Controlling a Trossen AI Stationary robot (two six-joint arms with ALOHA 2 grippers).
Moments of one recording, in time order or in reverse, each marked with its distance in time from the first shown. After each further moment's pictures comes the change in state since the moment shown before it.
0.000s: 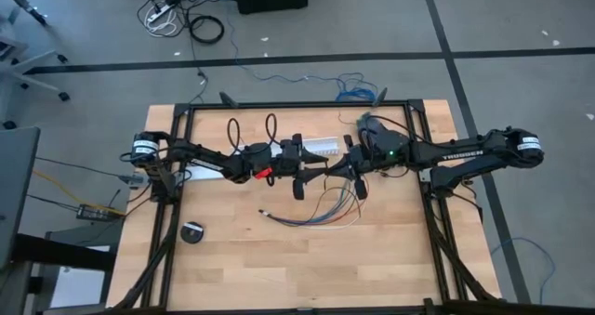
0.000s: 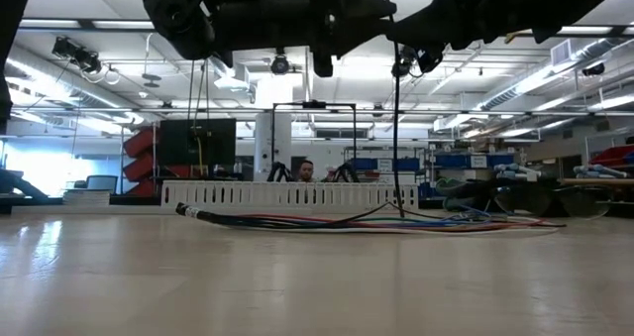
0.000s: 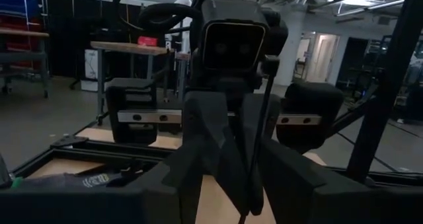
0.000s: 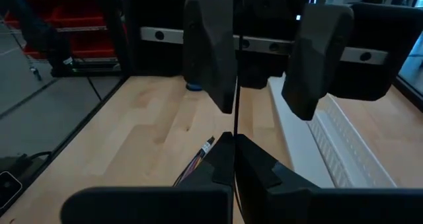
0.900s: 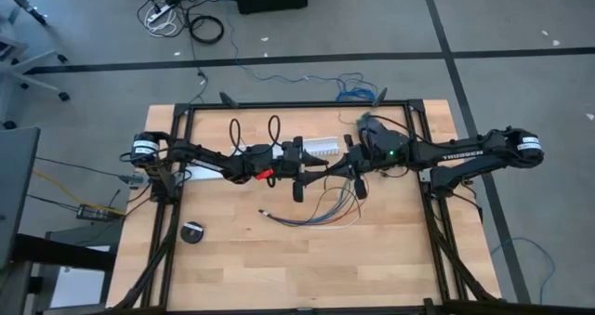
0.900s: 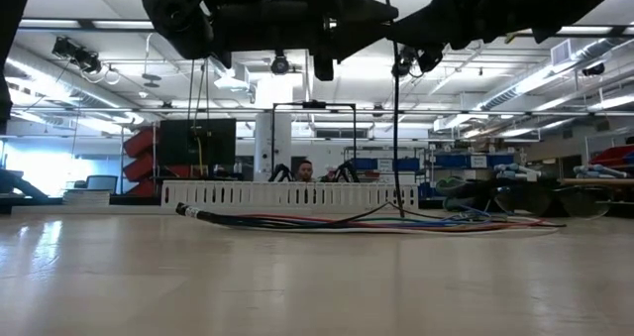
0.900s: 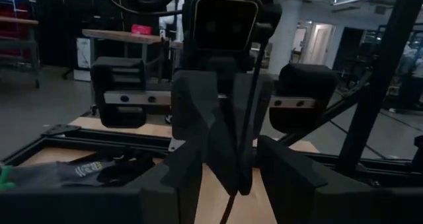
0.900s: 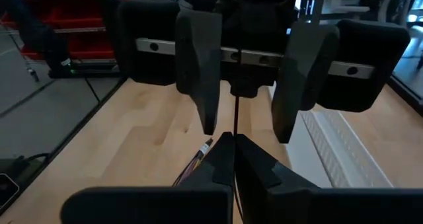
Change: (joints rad) left arm -0.006 -0.001 0.000 -0.044 0.021 -0.004; right arm 0.000 0.000 0.000 0.006 0.008 -0.002
